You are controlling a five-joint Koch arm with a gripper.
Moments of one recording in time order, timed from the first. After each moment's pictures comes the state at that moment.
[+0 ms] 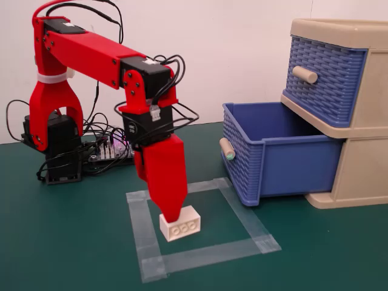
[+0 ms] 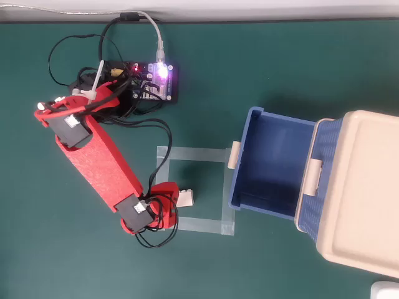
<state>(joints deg) -40.0 77.0 80.9 75.8 210.8</state>
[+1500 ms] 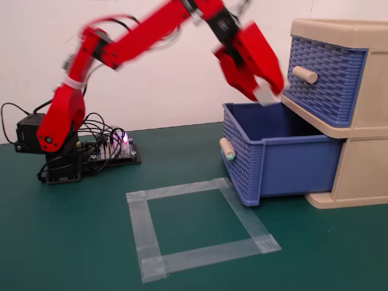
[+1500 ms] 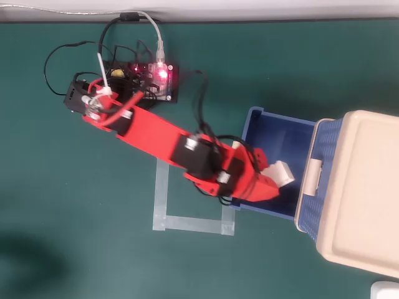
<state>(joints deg) -72.0 57.9 17.0 90.8 217.9</state>
